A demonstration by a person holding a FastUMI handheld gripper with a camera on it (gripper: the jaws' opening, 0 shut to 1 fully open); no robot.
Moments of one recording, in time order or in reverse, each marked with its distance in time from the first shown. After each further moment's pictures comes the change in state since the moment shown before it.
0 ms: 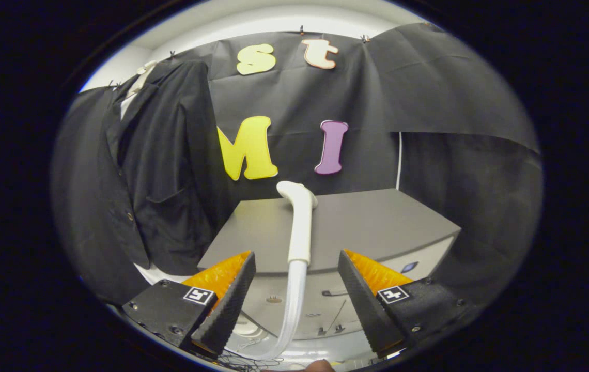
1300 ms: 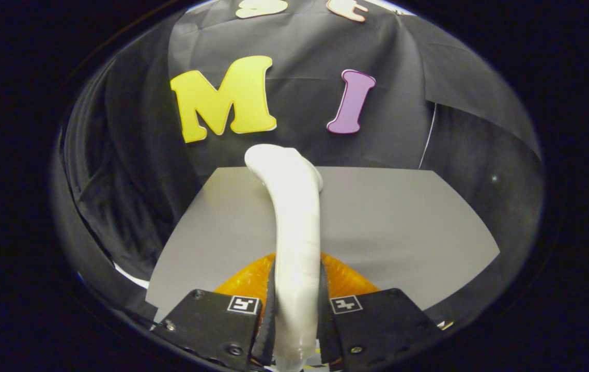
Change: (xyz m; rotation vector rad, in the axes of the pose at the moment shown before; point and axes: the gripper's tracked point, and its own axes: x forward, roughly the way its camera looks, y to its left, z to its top) arm 0.121 0.011 -0.014 -0.078 0.265 -0.051
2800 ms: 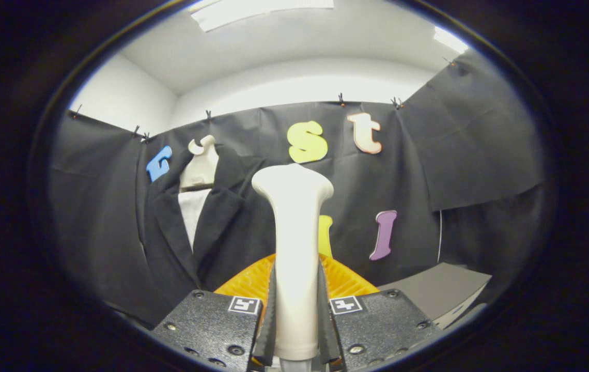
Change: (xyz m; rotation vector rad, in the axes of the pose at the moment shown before) arm -0.271 0.181 0.168 0.107 -0.802 0.152
